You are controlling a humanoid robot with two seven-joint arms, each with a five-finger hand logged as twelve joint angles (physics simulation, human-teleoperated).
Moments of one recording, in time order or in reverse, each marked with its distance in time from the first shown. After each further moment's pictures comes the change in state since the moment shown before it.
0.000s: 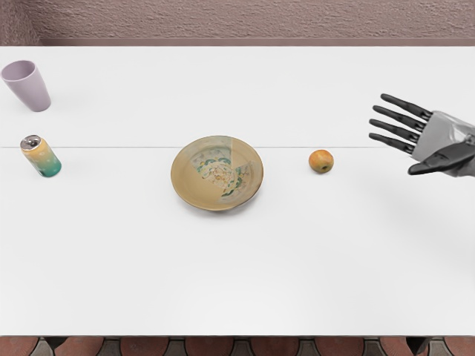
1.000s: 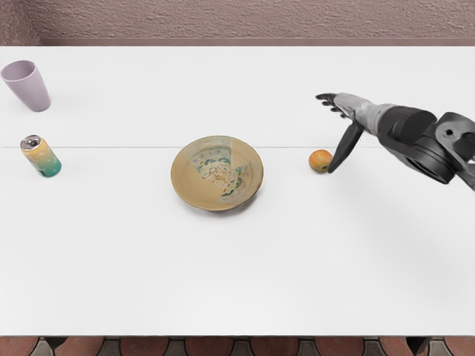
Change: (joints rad) left arm 0.000 0.000 0.000 0.000 0.000 0.000 0.000; right arm 0.706 0.090 -0.935 -0.024 -0.968 -0.535 0.000
